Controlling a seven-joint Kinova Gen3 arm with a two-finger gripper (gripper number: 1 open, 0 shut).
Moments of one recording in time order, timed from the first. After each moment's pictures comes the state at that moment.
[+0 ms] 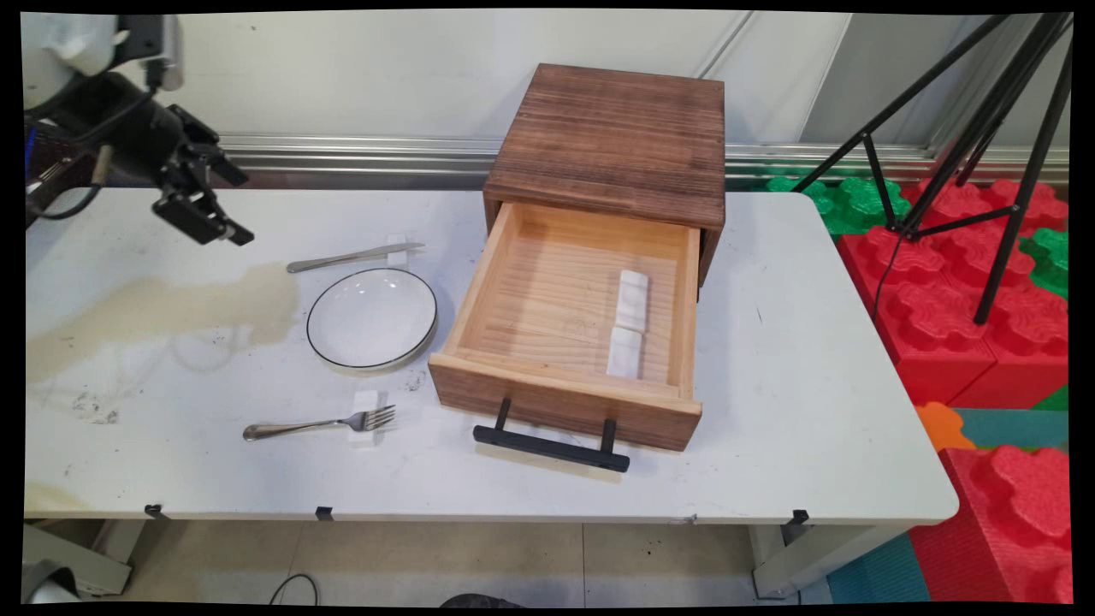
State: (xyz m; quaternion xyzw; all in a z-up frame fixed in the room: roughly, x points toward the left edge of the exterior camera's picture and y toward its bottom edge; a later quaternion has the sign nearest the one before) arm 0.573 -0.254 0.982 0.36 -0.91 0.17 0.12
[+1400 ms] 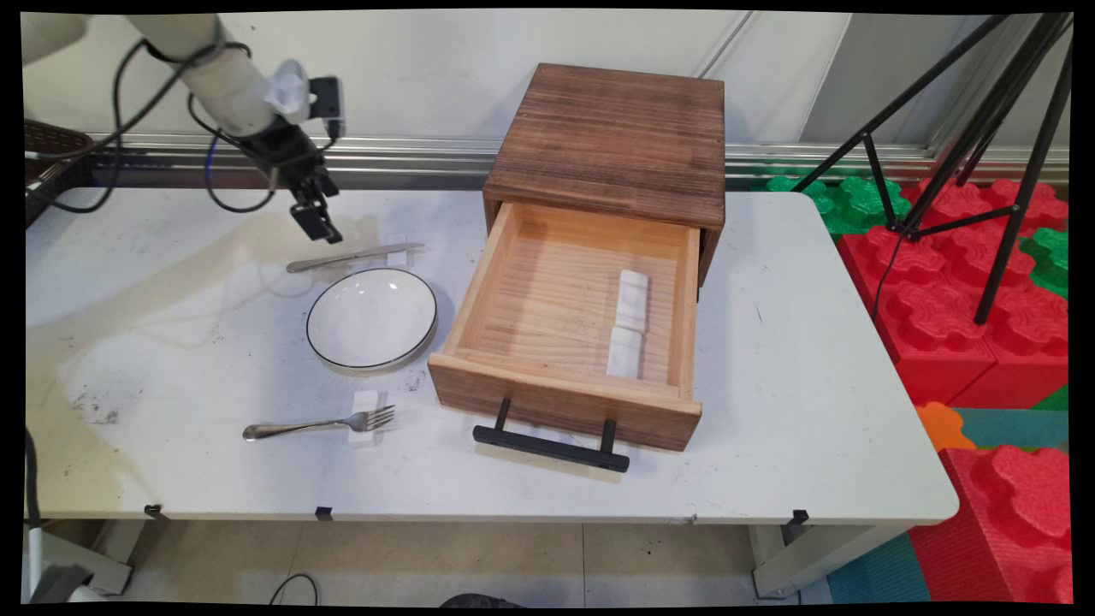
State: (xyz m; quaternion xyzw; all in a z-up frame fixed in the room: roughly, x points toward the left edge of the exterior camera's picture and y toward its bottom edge) arm 0.582 -0.425 0.867 0.33 -0.93 0.13 0.05
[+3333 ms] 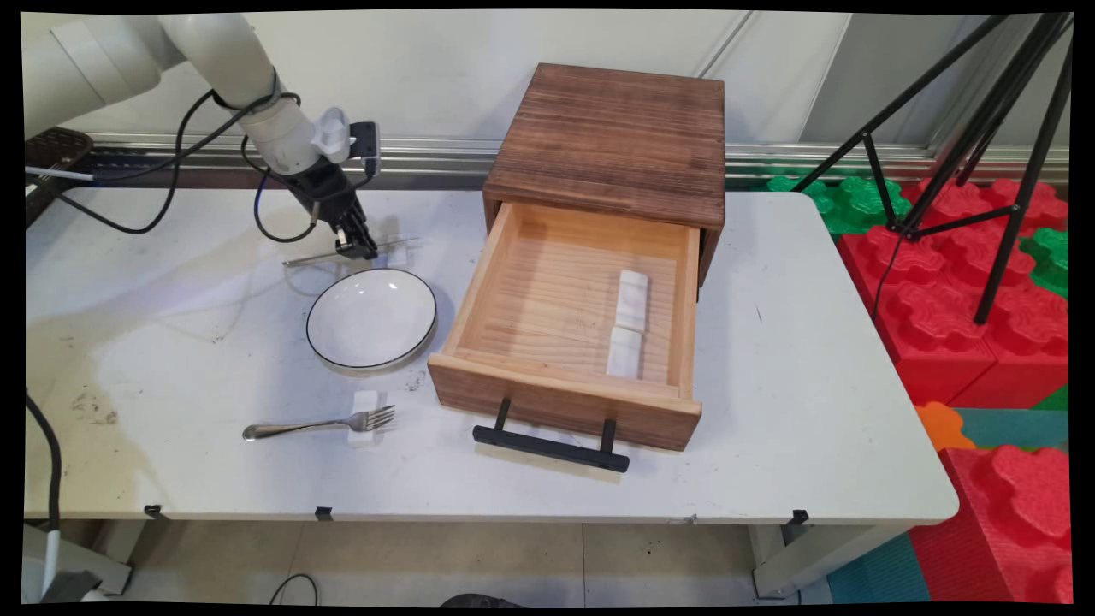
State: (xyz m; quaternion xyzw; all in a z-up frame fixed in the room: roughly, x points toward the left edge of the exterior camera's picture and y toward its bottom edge) arm 0.580 -0.457 0.799 0.32 -0.94 0.10 0.07
